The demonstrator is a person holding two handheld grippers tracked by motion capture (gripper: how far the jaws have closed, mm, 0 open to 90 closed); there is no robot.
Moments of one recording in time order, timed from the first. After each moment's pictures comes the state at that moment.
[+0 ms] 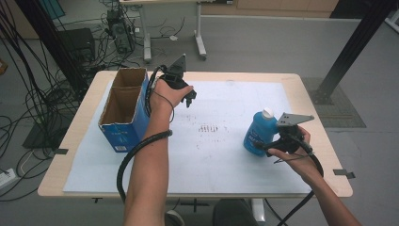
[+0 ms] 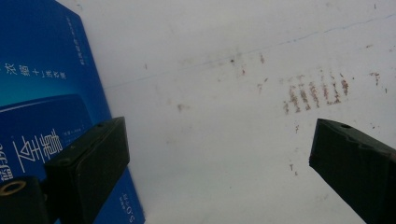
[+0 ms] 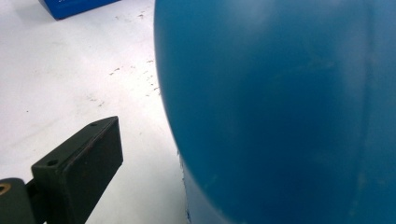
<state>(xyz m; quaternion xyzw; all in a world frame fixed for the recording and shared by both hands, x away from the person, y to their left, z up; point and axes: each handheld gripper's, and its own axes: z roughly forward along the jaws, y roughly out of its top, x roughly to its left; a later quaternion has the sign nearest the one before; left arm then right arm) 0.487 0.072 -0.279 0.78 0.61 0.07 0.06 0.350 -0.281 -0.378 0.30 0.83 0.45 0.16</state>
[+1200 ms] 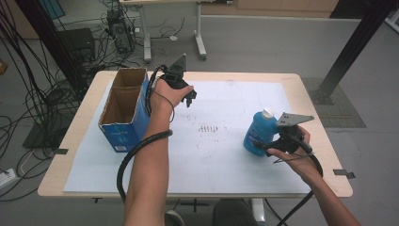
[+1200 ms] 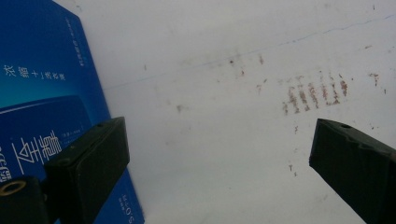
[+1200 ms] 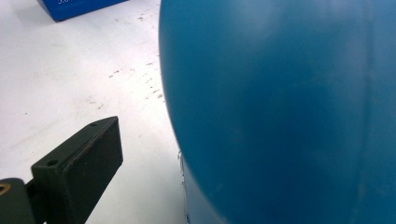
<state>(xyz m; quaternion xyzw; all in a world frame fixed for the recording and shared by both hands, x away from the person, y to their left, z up) 0.488 0.070 -0.279 0.79 0.61 0.07 0.06 0.350 -0.280 -0.378 0.30 0.82 0.45 0.17</state>
